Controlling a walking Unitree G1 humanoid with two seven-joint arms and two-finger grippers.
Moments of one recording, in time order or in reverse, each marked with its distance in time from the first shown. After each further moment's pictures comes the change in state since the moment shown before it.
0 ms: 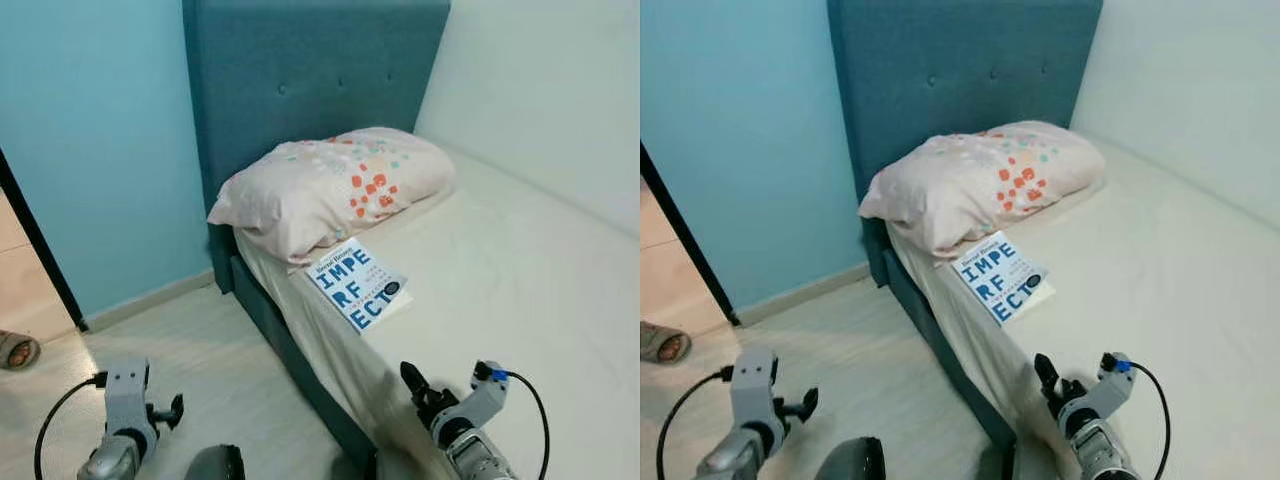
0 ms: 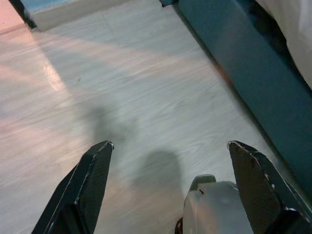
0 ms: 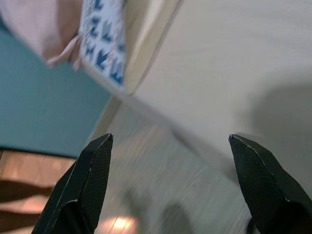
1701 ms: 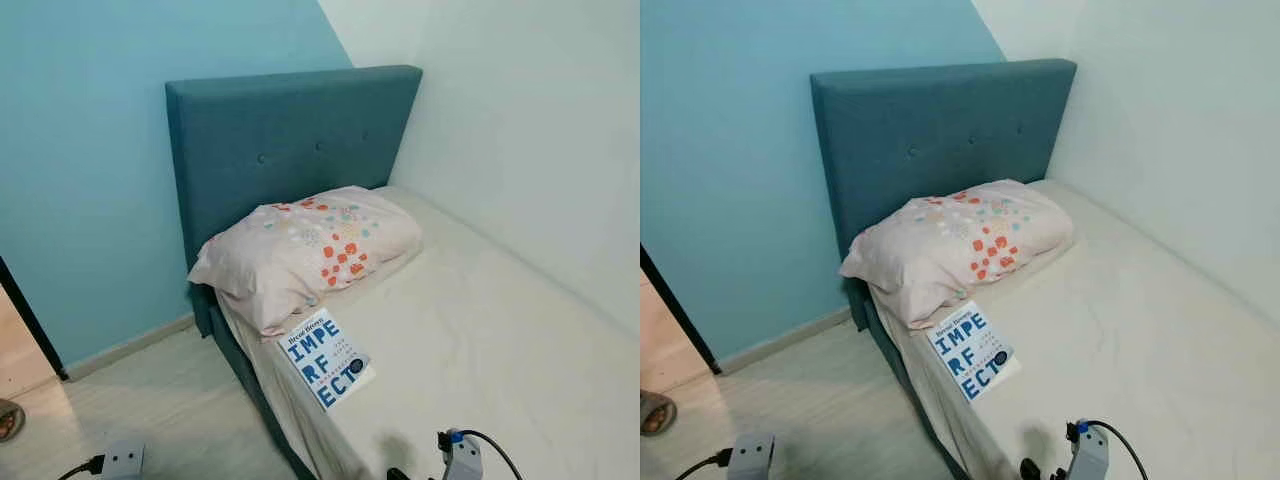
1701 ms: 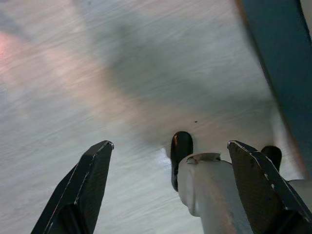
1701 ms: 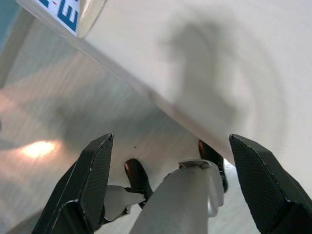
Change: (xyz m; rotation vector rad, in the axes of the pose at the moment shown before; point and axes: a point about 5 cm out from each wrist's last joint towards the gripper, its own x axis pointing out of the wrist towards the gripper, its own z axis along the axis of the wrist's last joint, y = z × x) left arm -0.037 0.006 -0.087 0.010 0.380 0.153; right arm -0.054 -0.053 -0.069 -0.242 0.399 -0.327
